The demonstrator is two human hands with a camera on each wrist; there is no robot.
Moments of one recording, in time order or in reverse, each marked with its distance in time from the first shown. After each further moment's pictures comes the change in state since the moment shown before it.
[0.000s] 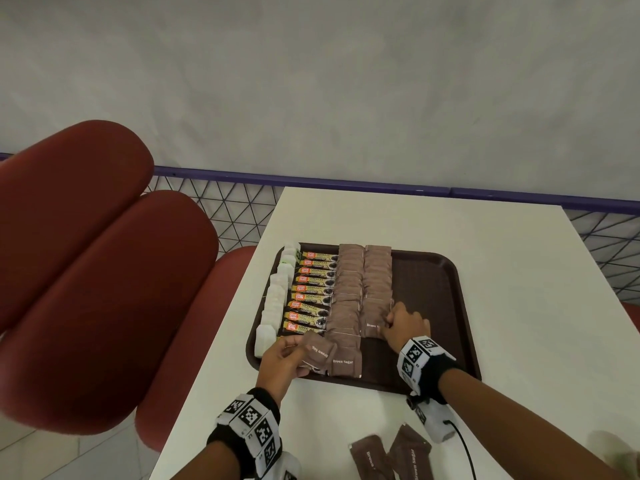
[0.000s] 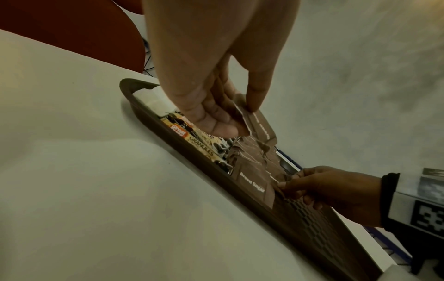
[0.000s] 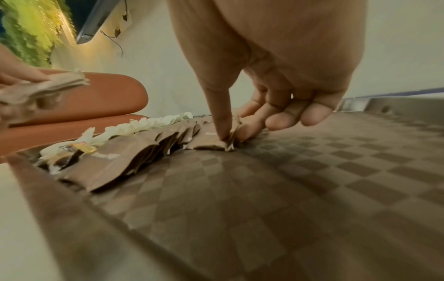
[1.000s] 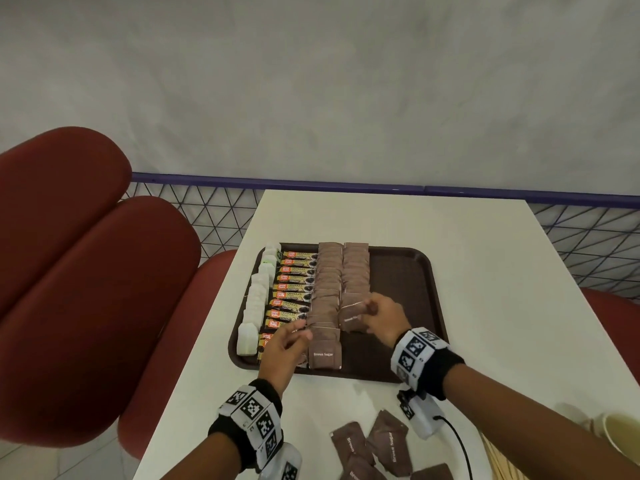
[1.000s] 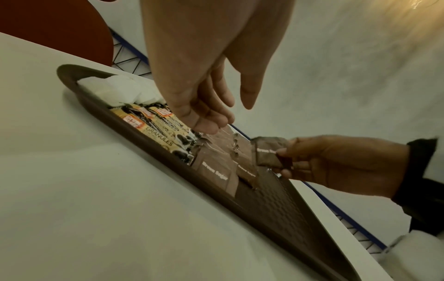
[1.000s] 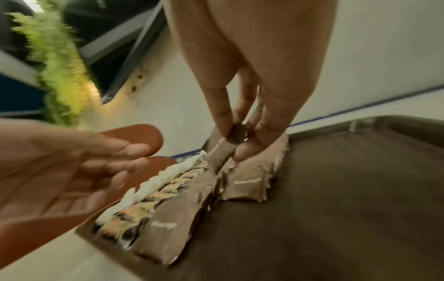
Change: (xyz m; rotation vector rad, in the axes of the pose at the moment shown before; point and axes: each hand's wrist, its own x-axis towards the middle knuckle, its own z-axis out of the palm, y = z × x) left_hand -0.008 0.001 0.028 0.081 -0.081 0.097; right_hand -0.032 -0.001 -0.035 0.504 -0.052 -0.131
